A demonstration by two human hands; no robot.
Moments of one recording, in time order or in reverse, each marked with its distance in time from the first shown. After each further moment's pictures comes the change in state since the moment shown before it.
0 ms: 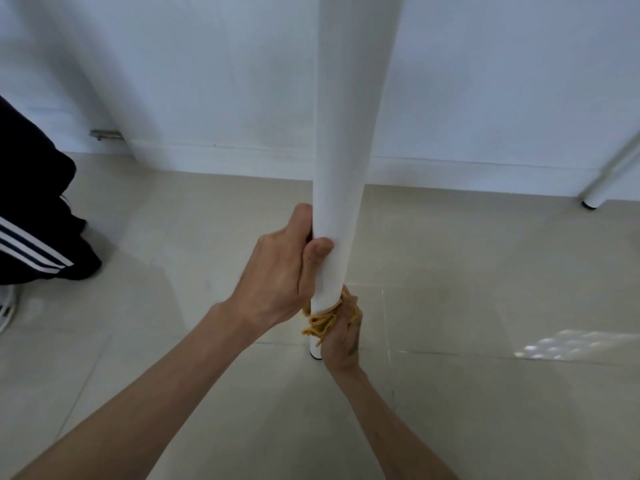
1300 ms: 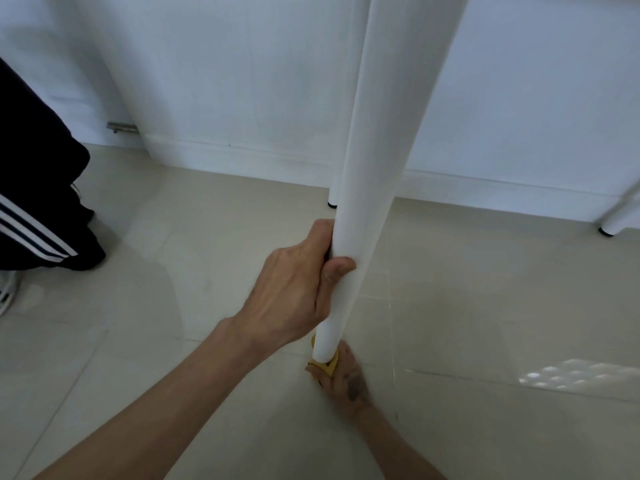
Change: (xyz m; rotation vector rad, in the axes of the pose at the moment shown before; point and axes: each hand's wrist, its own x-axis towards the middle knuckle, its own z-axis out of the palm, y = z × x) left_hand -0.011 -0.007 0.006 0.024 0.009 0.027; right_hand -0.021 0.066 -0.054 -0.715 -0.486 0.268
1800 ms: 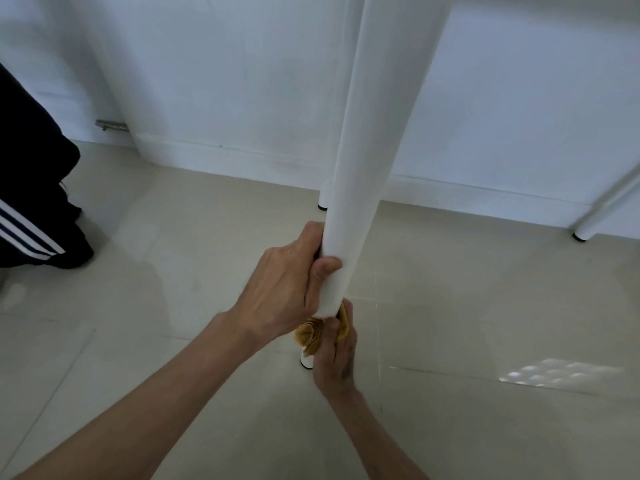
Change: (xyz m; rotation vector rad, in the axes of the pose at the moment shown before) left_hand 0.001 0.000 -0.001 -0.026 0.015 0.014; right_hand -0.012 -0.096 -0.020 0.494 0.476 -0.328
